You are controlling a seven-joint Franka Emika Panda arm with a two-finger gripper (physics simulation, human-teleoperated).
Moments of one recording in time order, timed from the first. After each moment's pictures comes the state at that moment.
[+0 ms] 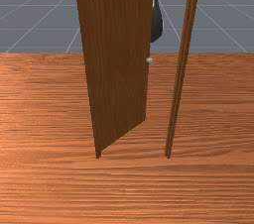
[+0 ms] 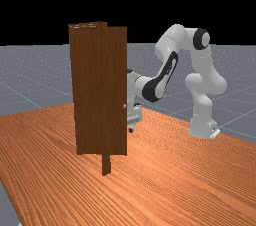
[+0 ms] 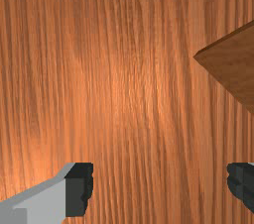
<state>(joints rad) 0.01 0.39 -0.05 -1.94 -0.03 2.34 -0.77</state>
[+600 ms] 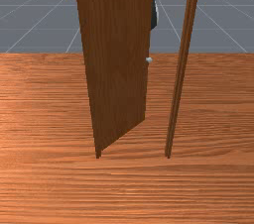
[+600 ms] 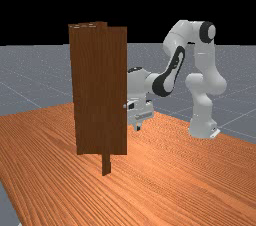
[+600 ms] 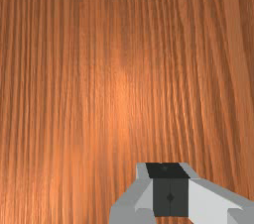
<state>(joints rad) -0.03 0.18 -0.02 -2.25 0.12 2.43 -0.91</state>
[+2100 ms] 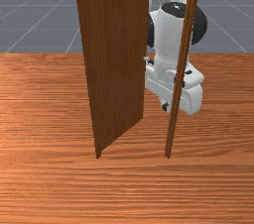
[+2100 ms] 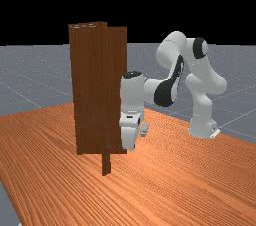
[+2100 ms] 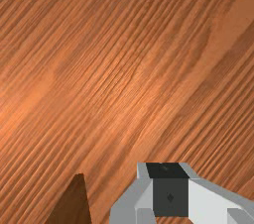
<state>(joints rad) 0.01 0.62 0.20 -1.55 -0.11 2.18 -1.23</state>
